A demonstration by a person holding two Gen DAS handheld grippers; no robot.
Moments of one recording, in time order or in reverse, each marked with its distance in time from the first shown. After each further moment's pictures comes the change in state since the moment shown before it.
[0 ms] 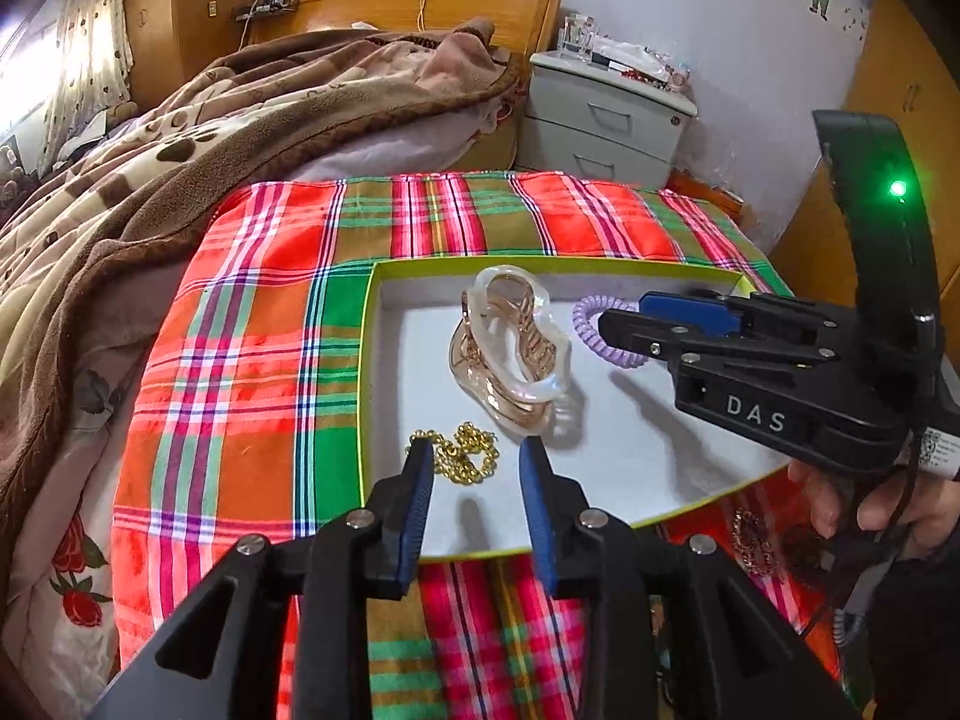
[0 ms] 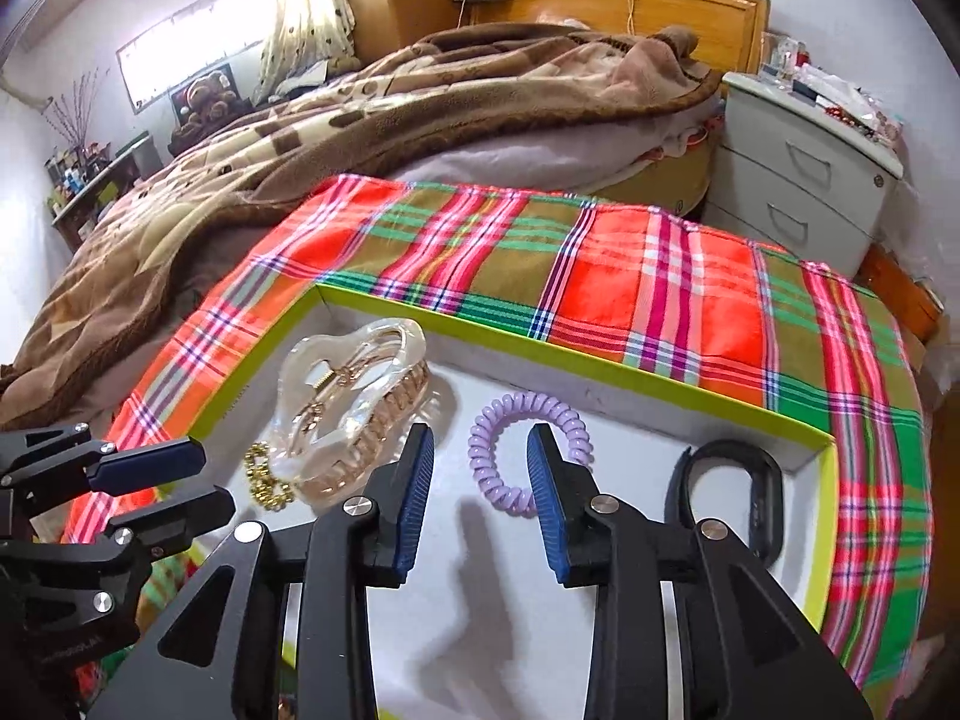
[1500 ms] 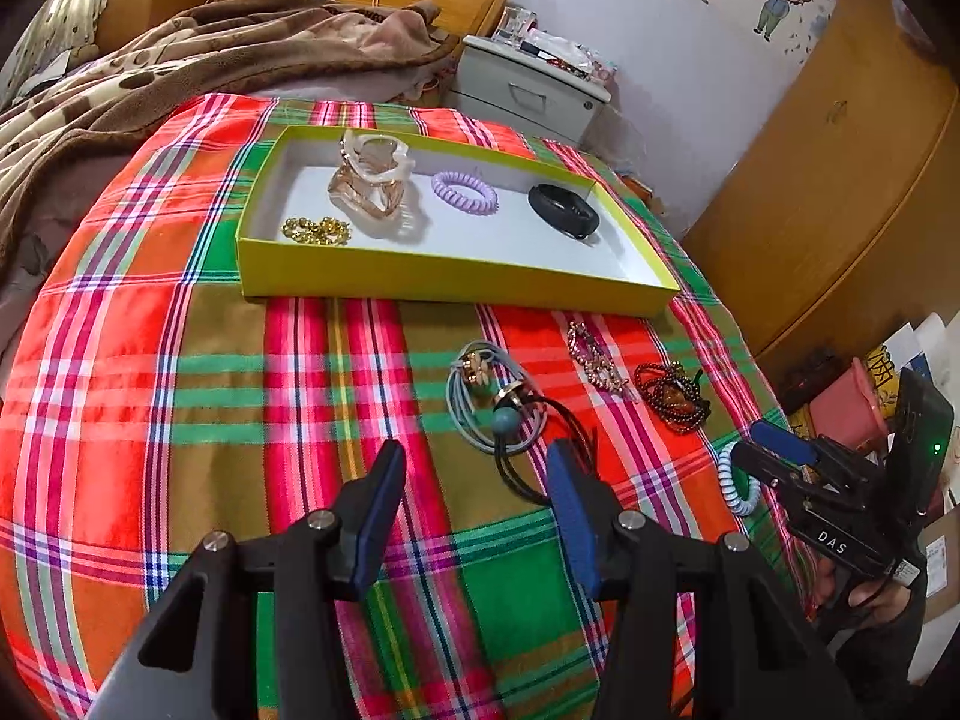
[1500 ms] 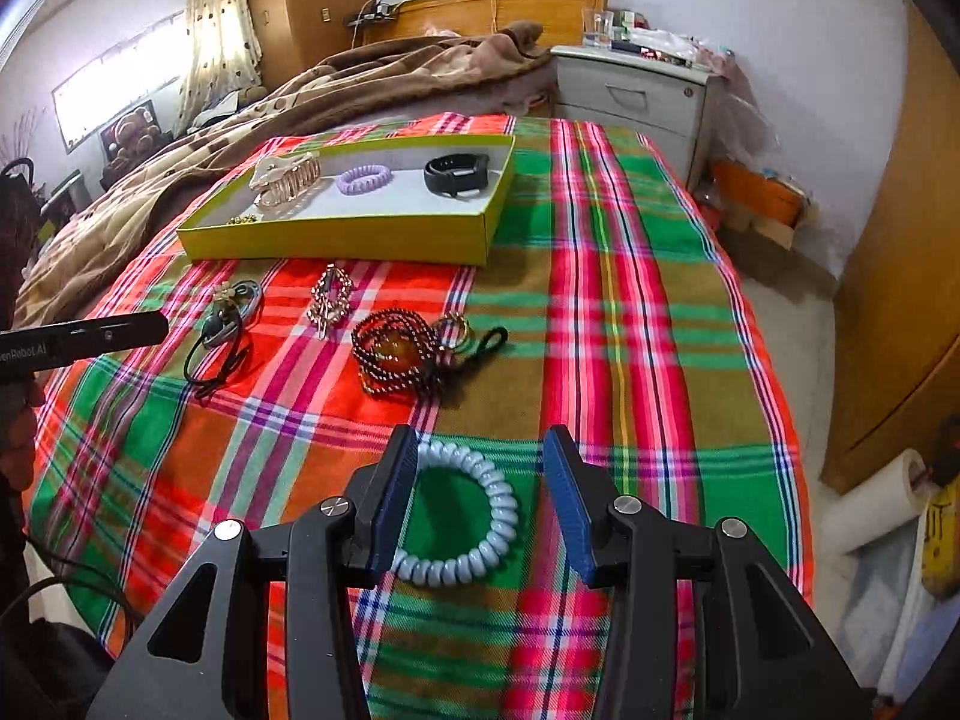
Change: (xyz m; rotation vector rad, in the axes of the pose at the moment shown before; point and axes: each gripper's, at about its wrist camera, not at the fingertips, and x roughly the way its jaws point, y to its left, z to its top) left arm -0.042 -0.031 -0.102 -0.061 0.022 -0.246; right arm -0.147 -0.043 -0.209 0.155 -0.037 -0.194
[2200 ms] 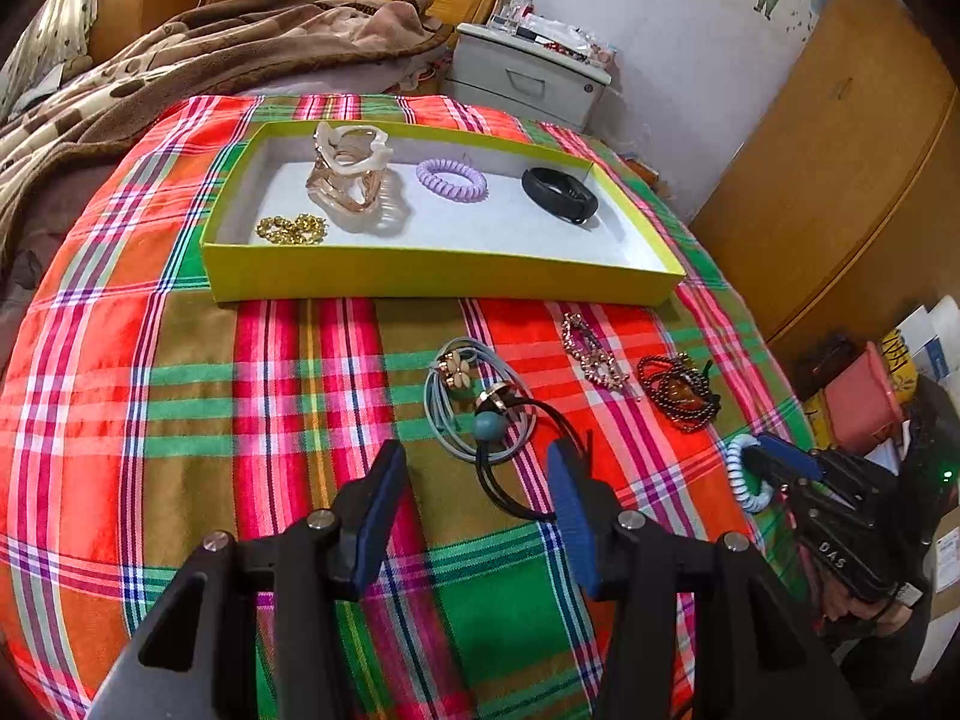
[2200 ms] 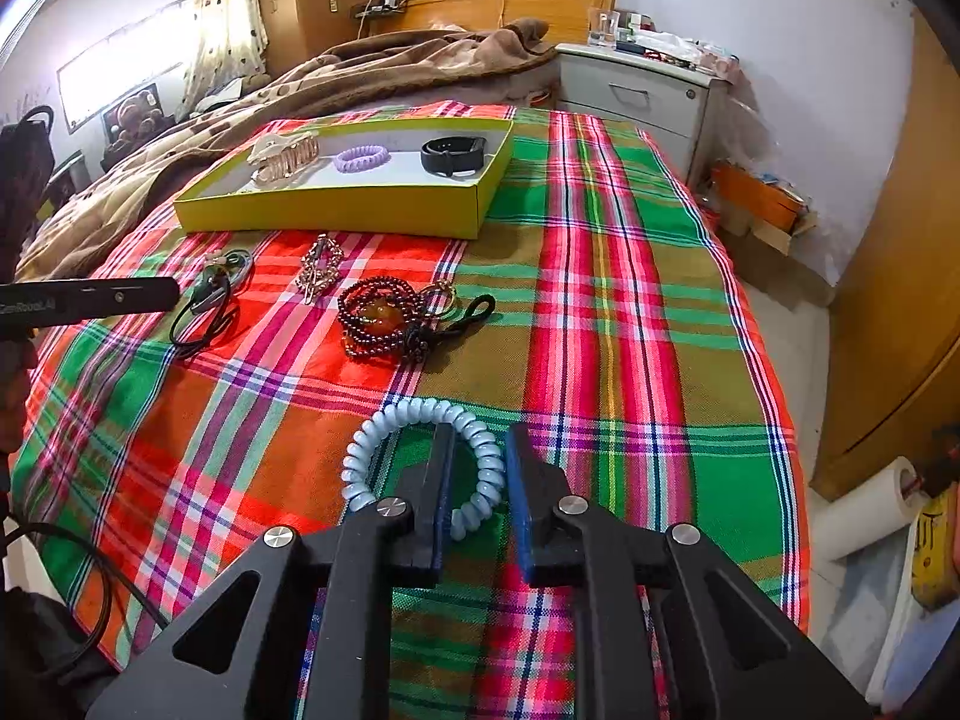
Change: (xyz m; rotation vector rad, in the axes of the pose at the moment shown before) left arm 0.017 -0.016 0.005 0.035 0.032 0.048; right arm 0.001 -0.004 -0.014 -0.041 -0.002 -0.015
